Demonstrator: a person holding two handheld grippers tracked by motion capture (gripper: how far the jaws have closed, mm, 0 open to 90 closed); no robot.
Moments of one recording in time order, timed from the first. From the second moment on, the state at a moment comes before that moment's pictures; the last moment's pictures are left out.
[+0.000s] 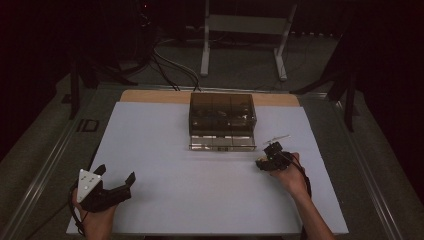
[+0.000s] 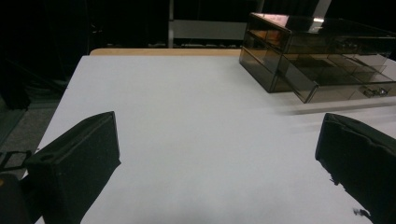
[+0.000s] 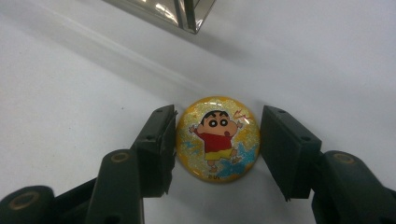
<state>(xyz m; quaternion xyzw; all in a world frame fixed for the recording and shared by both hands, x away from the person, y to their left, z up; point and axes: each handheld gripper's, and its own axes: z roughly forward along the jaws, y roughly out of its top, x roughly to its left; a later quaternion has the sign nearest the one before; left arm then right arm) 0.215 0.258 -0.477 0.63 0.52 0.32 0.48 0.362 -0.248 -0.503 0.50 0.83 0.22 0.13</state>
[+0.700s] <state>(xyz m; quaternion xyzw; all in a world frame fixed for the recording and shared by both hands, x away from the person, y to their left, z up) 0.215 0.255 -0.478 0.64 0.52 0.32 0.47 0.364 -0.245 -0.503 0.49 0.83 0.21 0.14</state>
